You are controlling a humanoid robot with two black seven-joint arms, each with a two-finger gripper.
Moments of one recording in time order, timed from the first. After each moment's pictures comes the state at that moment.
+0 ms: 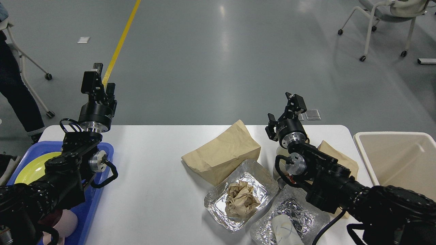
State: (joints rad) left arm -0.84 0.19 -0.33 -0.32 0.06 0.02 -0.85; right arm 0.82 0.05 0.33 0.39 0.24 -0.03 0.53
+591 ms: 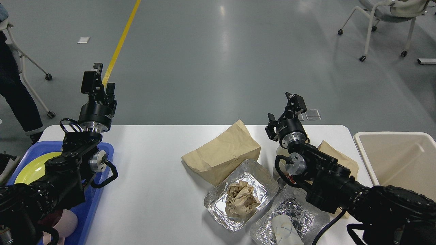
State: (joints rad) left arm -0.84 0.19 -0.33 -0.32 0.06 0.02 -0.85; right arm 0.82 0.05 0.33 0.39 0.24 -0.03 0.53
